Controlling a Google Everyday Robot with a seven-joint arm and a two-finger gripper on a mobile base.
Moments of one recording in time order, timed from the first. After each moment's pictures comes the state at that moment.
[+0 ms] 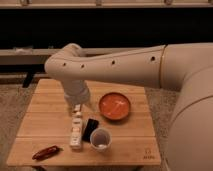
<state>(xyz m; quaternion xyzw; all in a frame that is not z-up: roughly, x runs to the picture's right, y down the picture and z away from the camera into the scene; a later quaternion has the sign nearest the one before) -0.104 0.089 0.619 -0.26 0.23 0.58 0.74</state>
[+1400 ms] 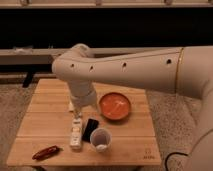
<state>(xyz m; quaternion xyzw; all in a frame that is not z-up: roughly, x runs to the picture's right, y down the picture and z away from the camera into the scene) -0.078 0.097 0.603 -0.27 0.23 0.56 0.75</state>
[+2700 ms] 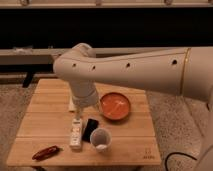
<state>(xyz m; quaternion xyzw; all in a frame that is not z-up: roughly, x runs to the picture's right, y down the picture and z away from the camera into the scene) -0.070 0.098 0.595 -0.27 0.23 0.56 0.75</state>
